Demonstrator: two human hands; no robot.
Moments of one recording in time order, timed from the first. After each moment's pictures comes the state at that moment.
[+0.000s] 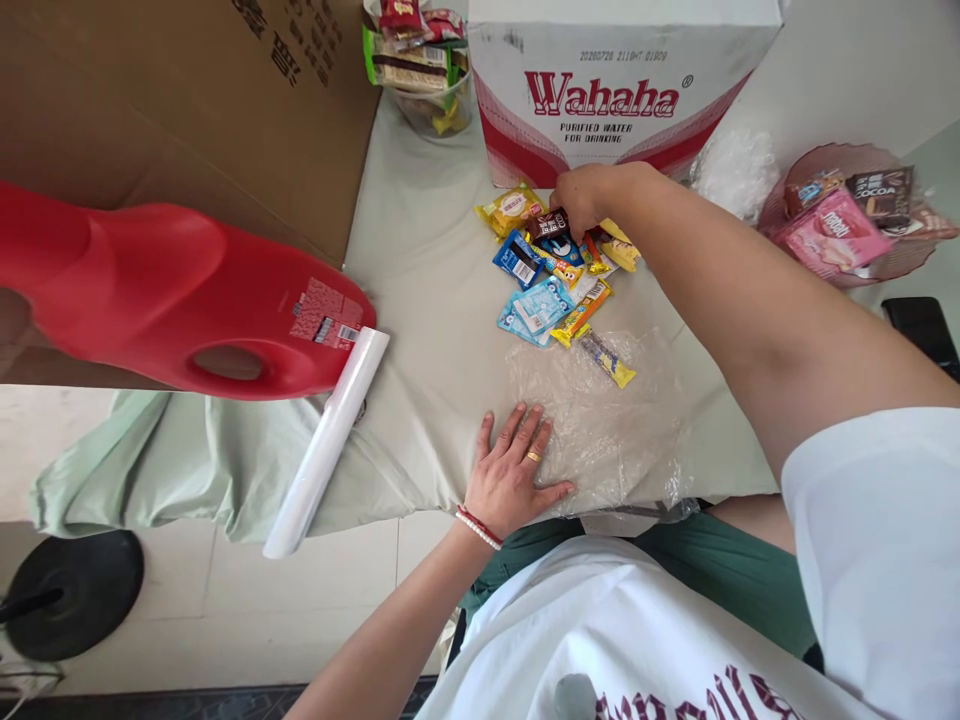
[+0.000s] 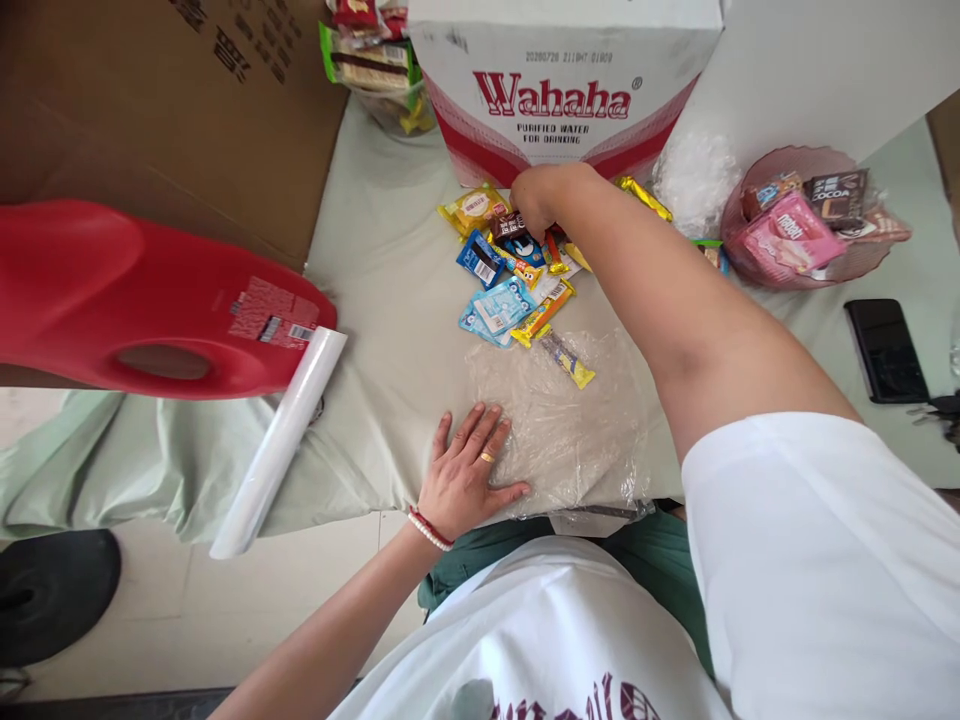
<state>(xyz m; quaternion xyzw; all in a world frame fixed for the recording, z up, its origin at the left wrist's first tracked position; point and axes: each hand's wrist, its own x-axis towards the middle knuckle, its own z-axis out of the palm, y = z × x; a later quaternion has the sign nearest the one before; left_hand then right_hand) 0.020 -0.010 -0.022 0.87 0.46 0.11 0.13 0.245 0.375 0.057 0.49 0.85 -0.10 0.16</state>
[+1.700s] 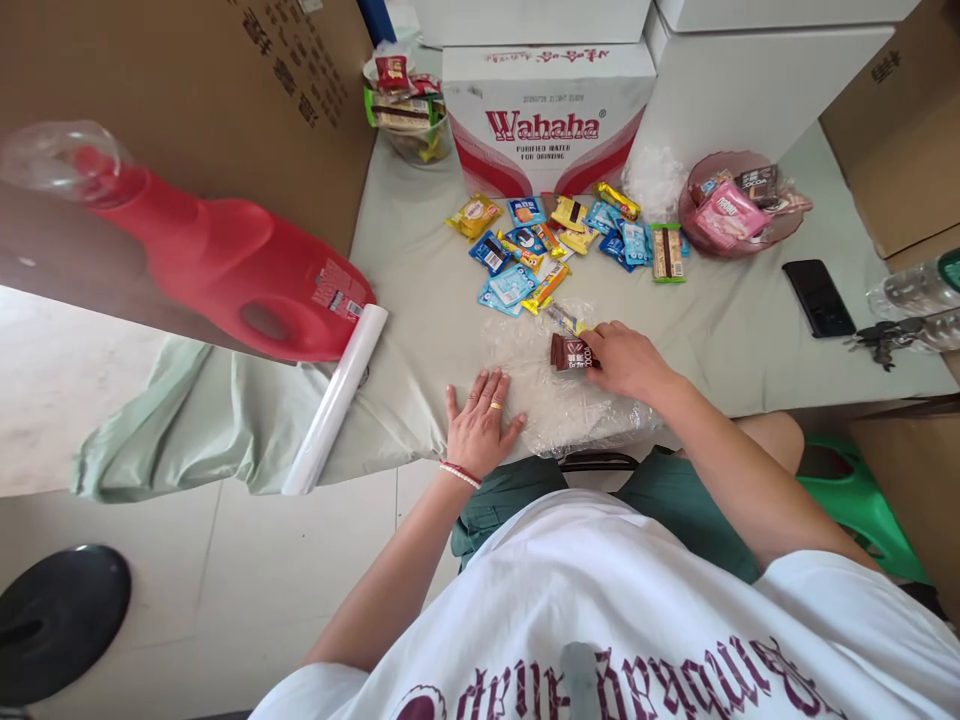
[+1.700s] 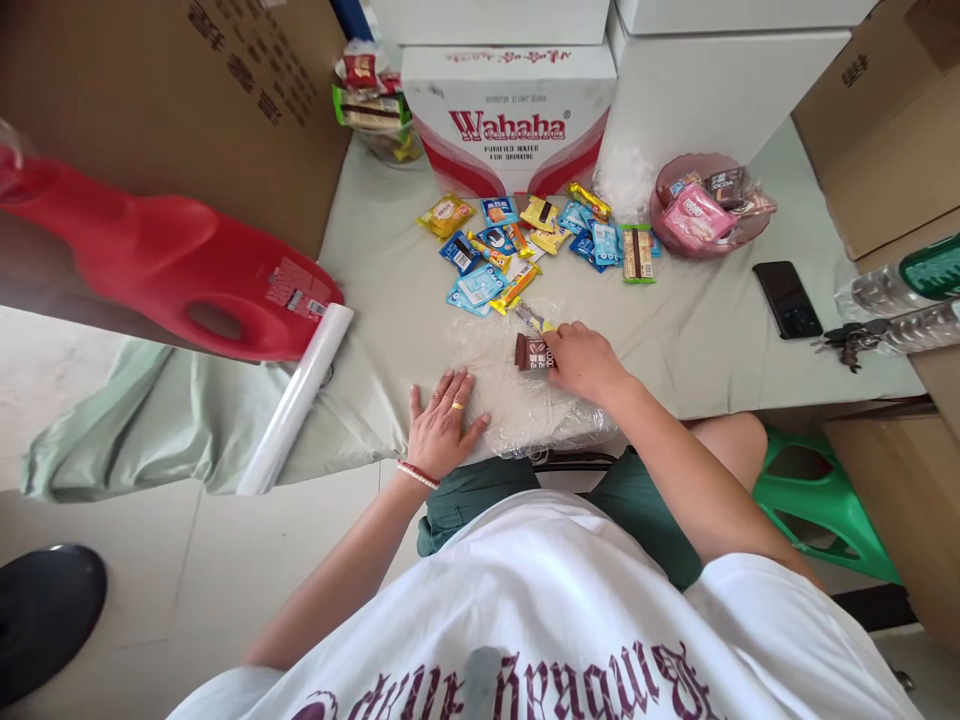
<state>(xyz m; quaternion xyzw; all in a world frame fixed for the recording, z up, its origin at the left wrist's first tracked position) 0.014 -0.027 -0.022 0.83 0.53 0.11 0.13 0.294 0.032 0.065 0.59 0.79 -0.13 0.09</state>
